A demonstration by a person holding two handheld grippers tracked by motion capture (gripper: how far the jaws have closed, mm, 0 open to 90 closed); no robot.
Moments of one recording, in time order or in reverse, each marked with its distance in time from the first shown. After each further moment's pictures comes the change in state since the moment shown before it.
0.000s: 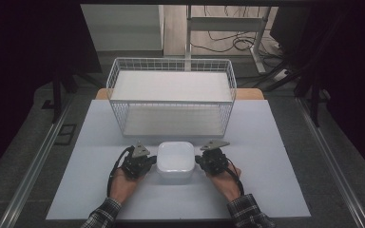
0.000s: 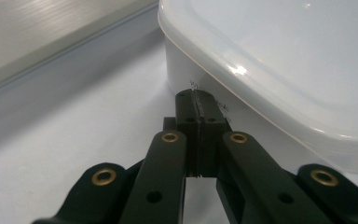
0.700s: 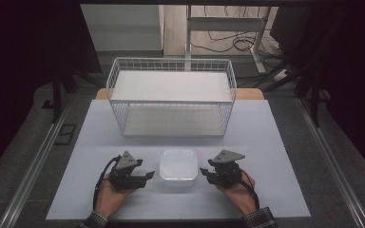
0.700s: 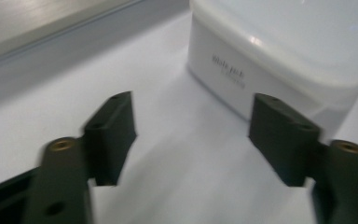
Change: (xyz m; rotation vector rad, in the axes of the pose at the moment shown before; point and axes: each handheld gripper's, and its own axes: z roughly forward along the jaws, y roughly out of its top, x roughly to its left) left arm -0.002 -0.030 -0.039 -0.050 -0.030 -0.029; right arm 0.005 -0.027 -0.046 -0.057 -0.009 -0.079
